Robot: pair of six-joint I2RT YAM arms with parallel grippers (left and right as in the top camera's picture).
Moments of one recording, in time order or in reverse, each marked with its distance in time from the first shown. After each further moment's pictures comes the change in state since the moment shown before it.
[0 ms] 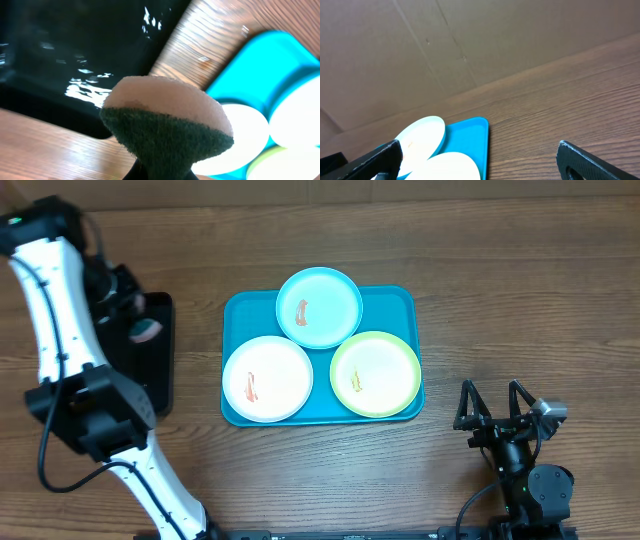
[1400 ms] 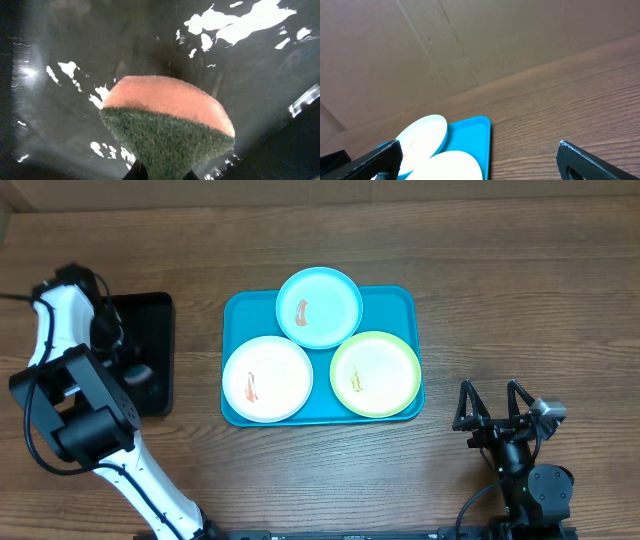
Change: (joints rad) left arm 0.145 0.016 -0.471 0.467 -0.178 0.160; right arm 0.000 0.001 0.000 0.000 -0.013 0.000
